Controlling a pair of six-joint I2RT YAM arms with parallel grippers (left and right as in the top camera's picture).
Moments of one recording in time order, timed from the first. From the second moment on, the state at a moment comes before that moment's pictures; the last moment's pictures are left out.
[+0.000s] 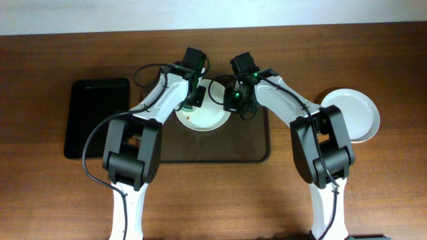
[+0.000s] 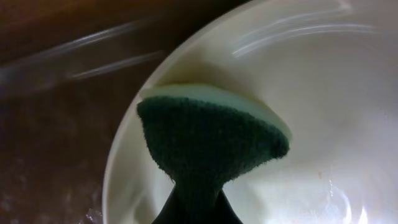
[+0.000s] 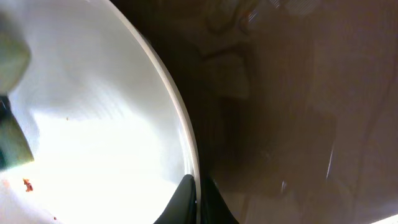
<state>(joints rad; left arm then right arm) -0.36 2.29 1.77 -0.77 -0.14 -0.05 0.37 2.22 1.65 -0.70 -0.23 0.48</state>
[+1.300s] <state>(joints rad) -0.34 2.29 1.80 -1.07 0.05 0.16 0.37 2.22 1.65 -0.71 -0.23 0.46</state>
